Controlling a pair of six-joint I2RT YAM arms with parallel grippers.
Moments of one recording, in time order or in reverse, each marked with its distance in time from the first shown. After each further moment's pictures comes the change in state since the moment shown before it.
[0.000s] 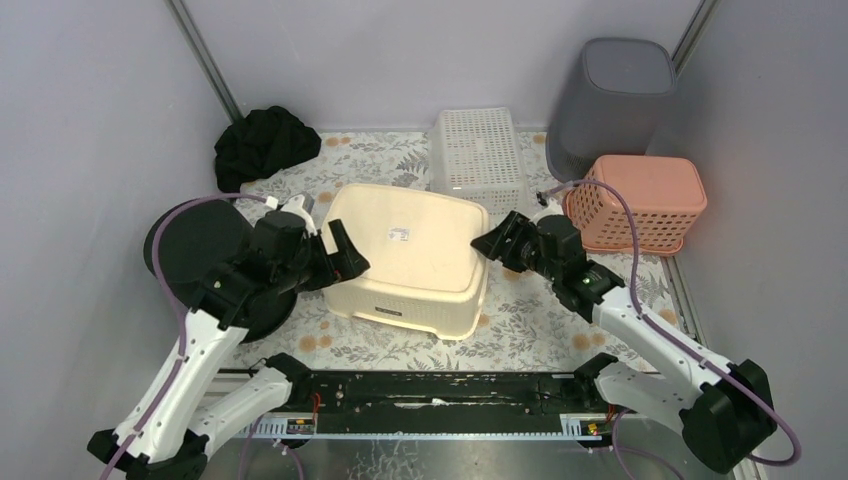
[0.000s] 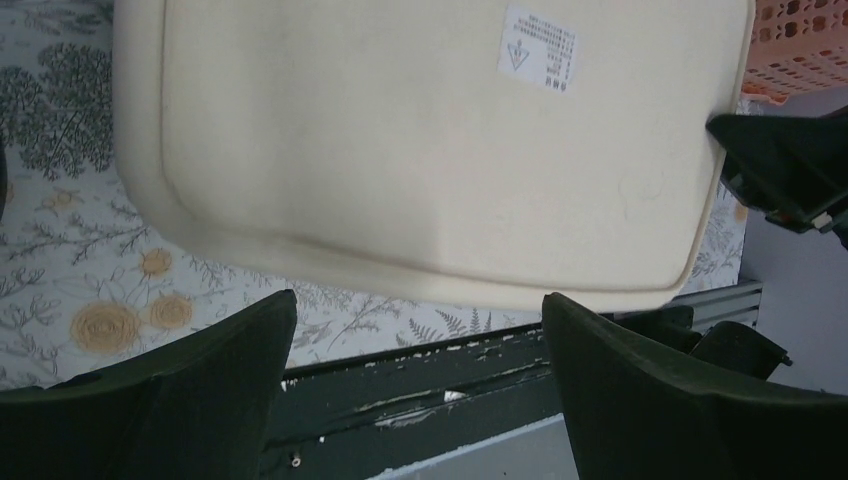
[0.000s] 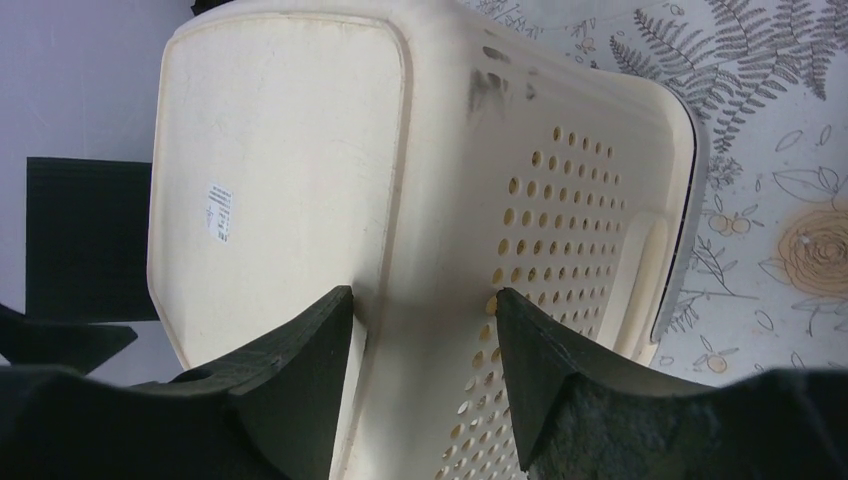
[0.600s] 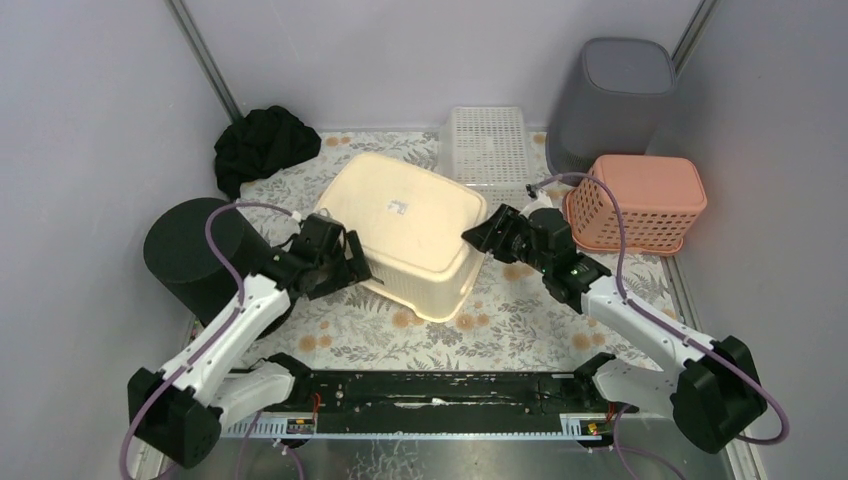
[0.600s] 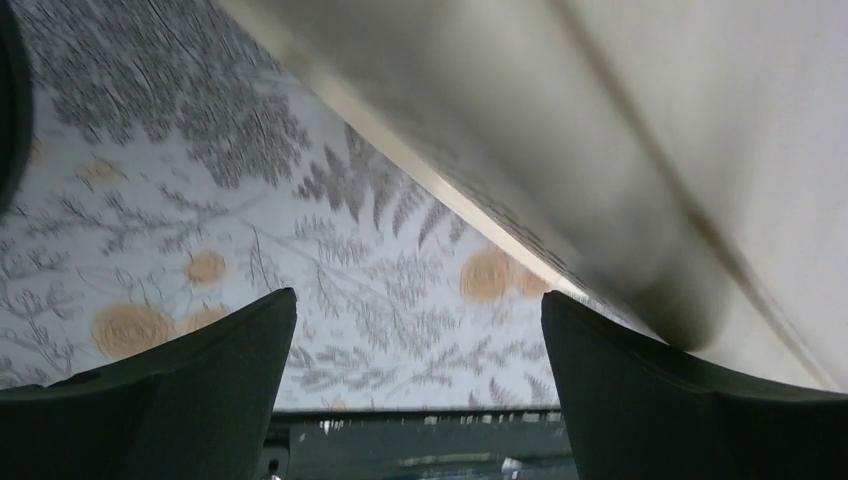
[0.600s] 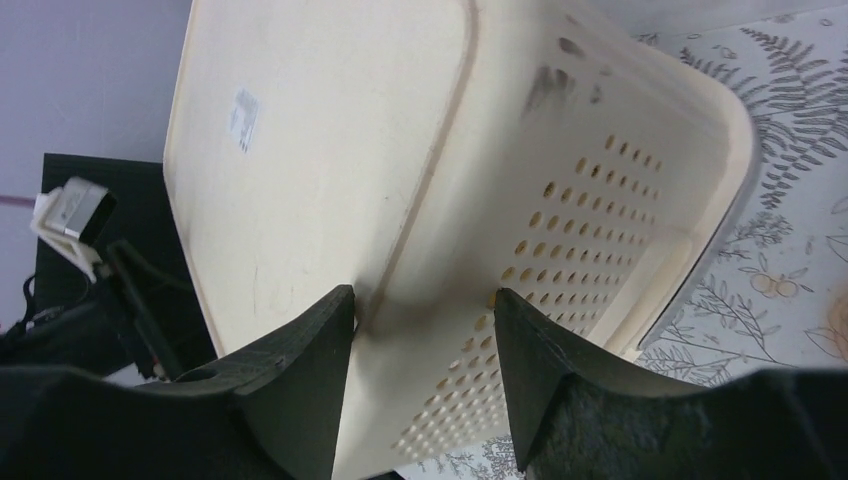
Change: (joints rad) left arm 0.027 0.147 -0.270 0.132 -0.079 -0.075; right arm 0.000 0.100 0.014 0.141 -0.023 -0.022
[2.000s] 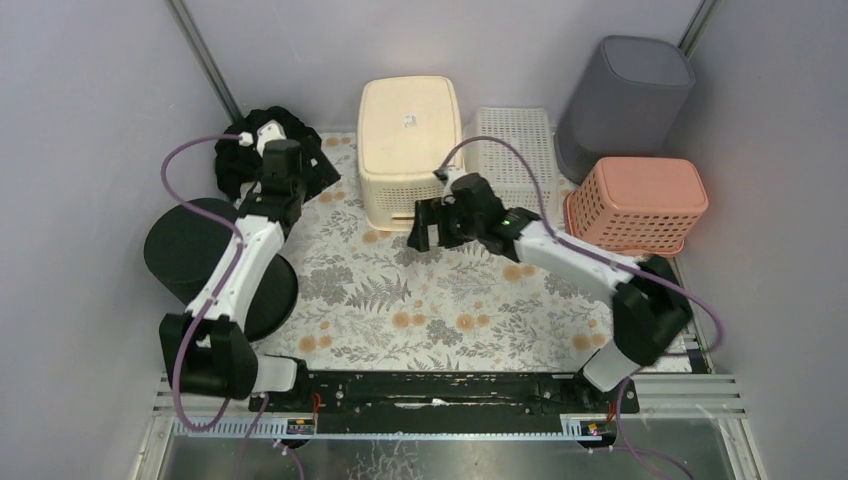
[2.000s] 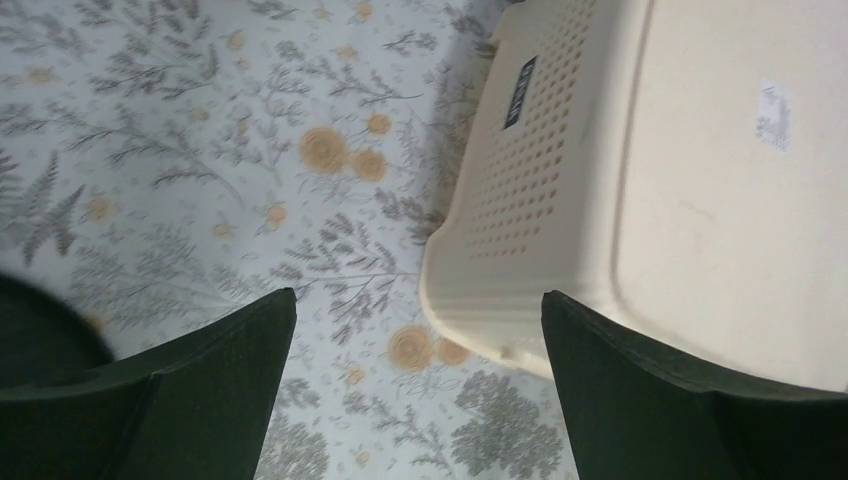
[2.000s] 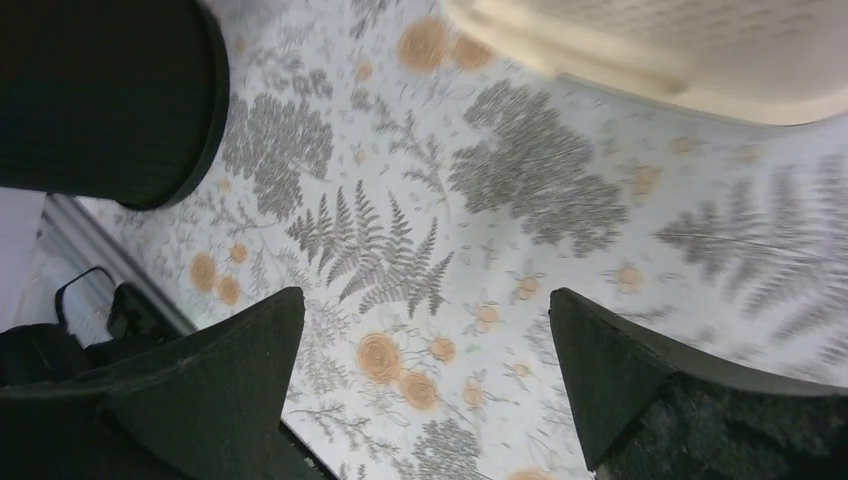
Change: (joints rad) left arm 0.374 0.391 0.356 0.509 -0.106 0.163; right arm 0.179 0.572 0.541 -0.246 -0.093 -0.378
